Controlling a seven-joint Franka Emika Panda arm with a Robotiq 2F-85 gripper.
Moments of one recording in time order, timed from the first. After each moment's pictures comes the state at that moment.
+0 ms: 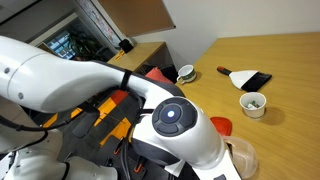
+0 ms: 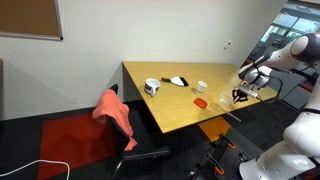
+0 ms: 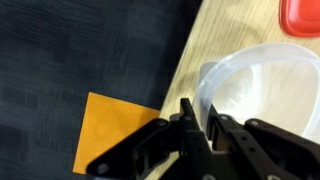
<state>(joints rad) -0.62 0.44 -0.47 -2.15 0.40 2.58 0.18</state>
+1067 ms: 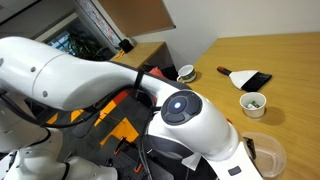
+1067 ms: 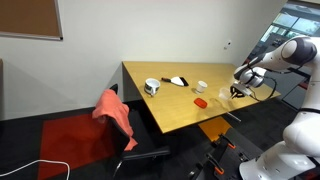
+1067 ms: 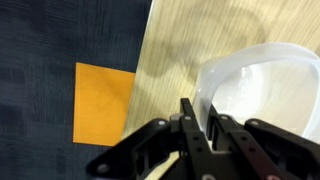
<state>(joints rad) -0.64 0.54 -0.43 -2.05 0.42 2.74 0.26</state>
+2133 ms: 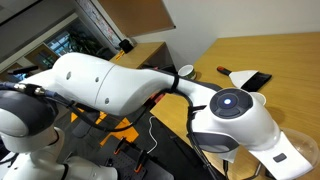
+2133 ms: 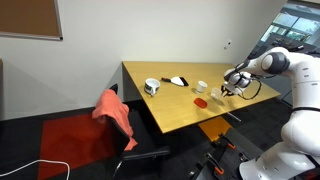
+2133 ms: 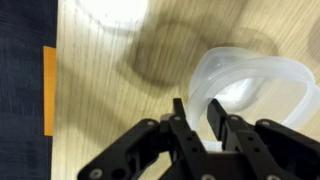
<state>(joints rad) -0.74 0.83 -0.30 -1.69 0.42 2.74 0.28</state>
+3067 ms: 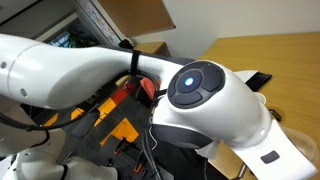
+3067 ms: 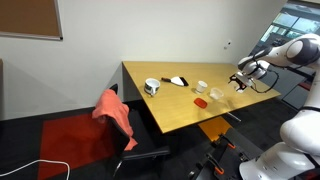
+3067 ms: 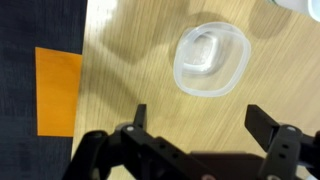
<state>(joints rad) -0.81 0.52 -0.27 -1.87 0.42 2.66 0.22</state>
